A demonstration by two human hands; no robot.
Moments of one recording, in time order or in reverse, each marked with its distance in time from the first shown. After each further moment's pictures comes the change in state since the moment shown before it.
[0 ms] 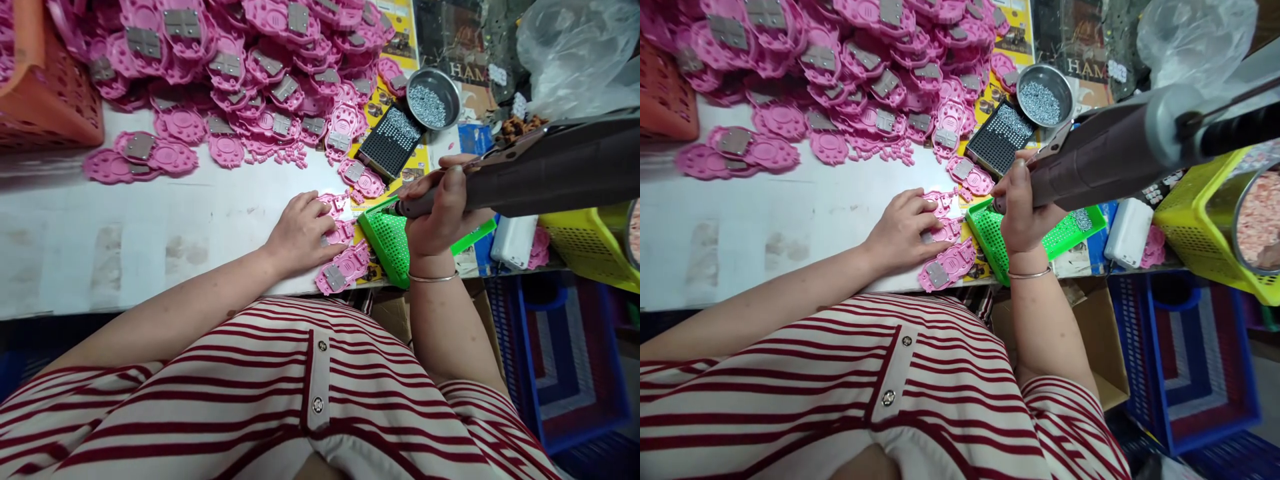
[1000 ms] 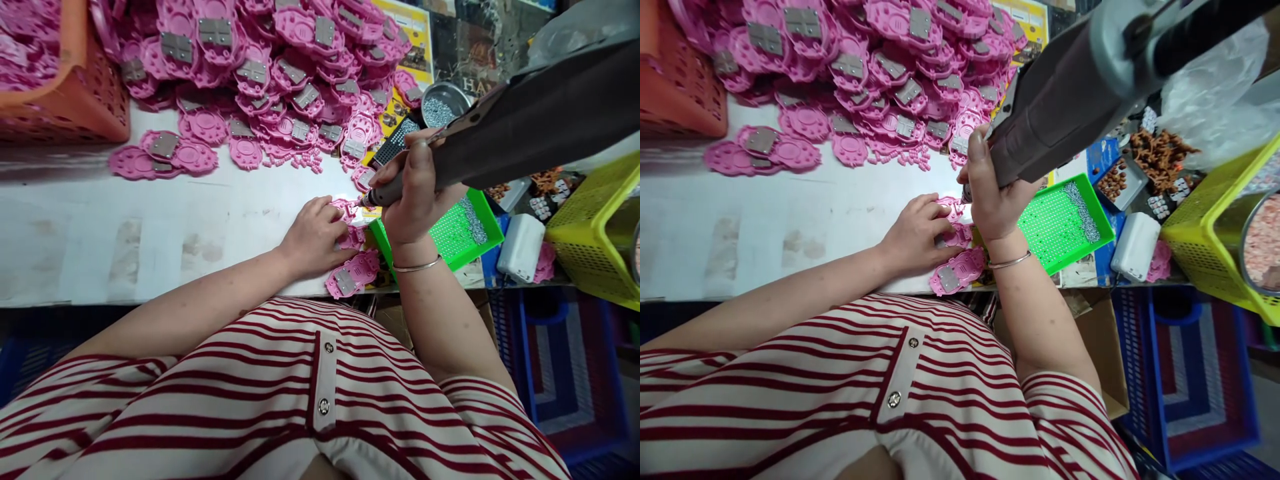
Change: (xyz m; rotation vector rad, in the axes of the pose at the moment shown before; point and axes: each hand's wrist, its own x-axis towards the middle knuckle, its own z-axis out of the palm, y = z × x) left_hand 0.003 0.000 0.001 0.004 0.011 0.000; right_hand 0.006 -0.031 0.066 0.117 -0.086 0.081
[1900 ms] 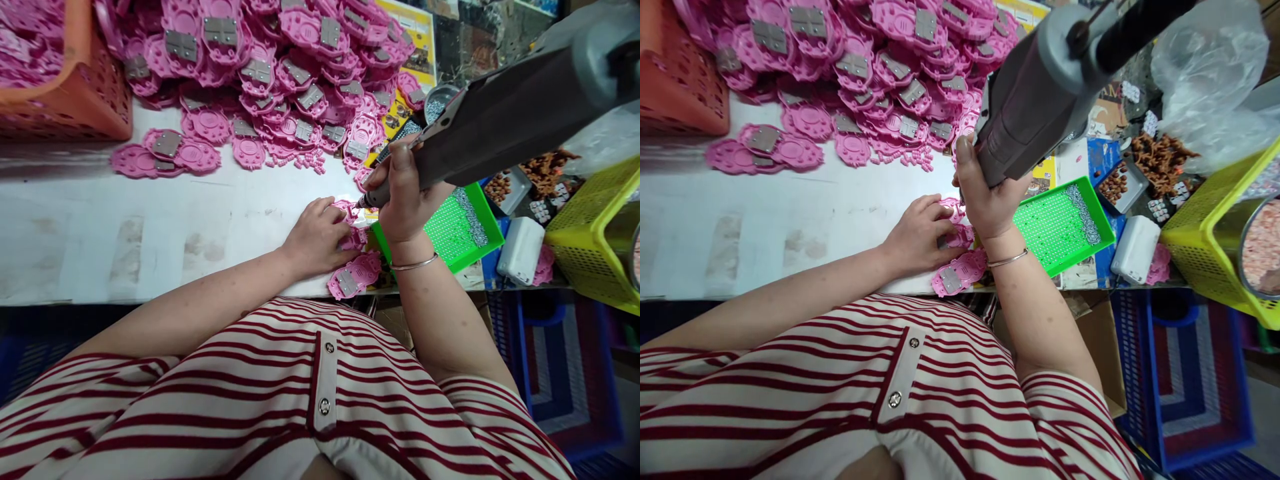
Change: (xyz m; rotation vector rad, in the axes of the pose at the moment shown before) left_hand 0.002 0.001 -0.001 -0.016 -0.027 -0.019; right_hand 0.000 -0.021 0.006 -0.018 -0.075 0.043
